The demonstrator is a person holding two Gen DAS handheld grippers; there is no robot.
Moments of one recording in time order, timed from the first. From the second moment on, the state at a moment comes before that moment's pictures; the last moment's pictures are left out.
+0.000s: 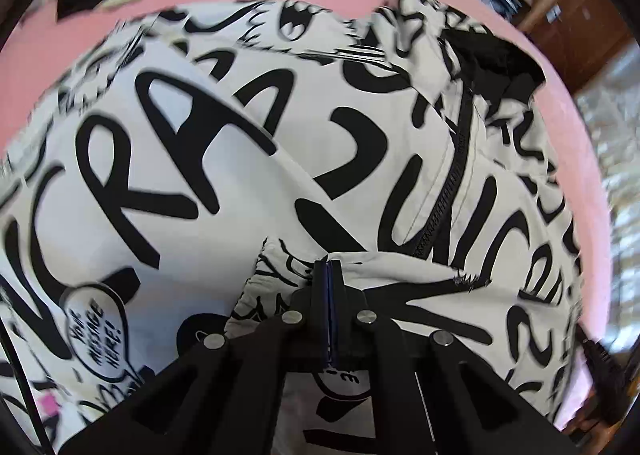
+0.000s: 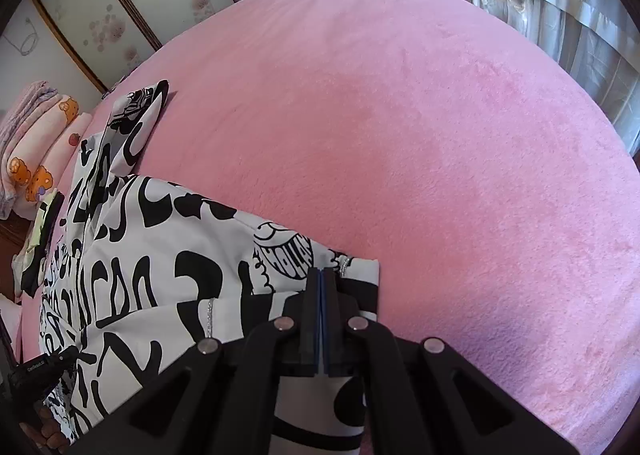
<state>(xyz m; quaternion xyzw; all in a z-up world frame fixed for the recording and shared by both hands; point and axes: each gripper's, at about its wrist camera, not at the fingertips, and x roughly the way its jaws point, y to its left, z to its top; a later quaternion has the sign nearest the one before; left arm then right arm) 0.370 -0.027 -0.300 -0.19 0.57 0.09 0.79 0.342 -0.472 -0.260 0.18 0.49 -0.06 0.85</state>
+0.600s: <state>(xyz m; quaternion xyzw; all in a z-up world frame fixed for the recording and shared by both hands) 0.325 -0.088 -0.274 -0.20 0.60 -0.08 0.77 0.284 -0.394 -0.205 0.20 0.48 0.08 0.85</state>
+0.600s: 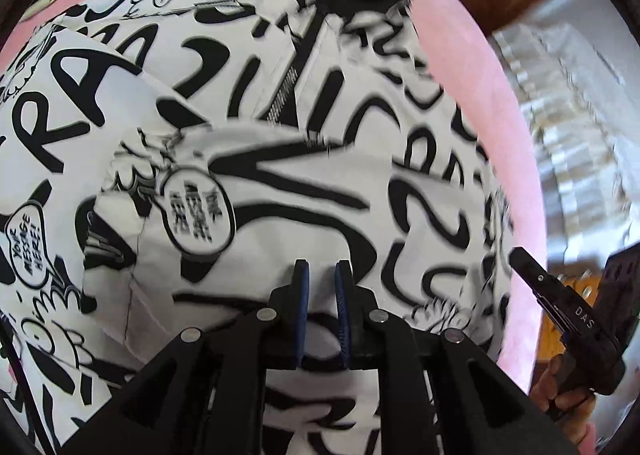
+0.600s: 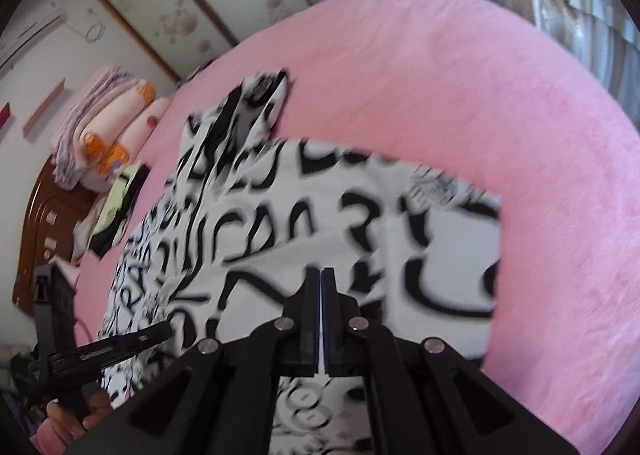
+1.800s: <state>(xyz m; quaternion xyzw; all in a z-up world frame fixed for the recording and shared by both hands) 0.273 -0.012 -0.243 -0.14 0.57 -0.01 0.81 0.204 -0.365 -0.210 0.18 0.55 0.05 0.81</state>
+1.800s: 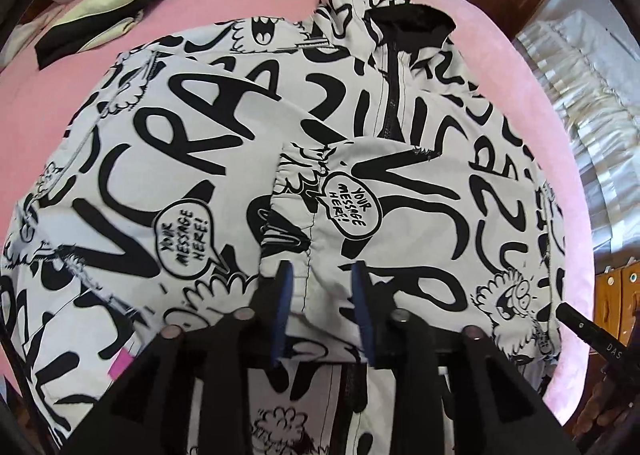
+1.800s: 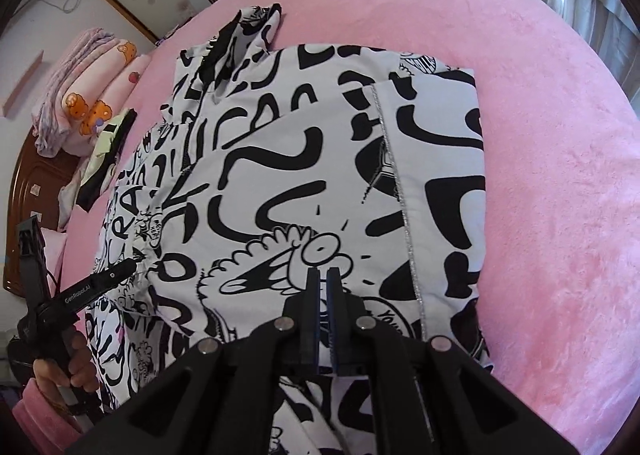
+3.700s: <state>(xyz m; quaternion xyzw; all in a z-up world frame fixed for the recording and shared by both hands) 0.689 0.049 -0.104 -0.02 0.61 -0.10 0.78 0.587 -0.344 -0.071 0.35 0.54 0.01 0.77</state>
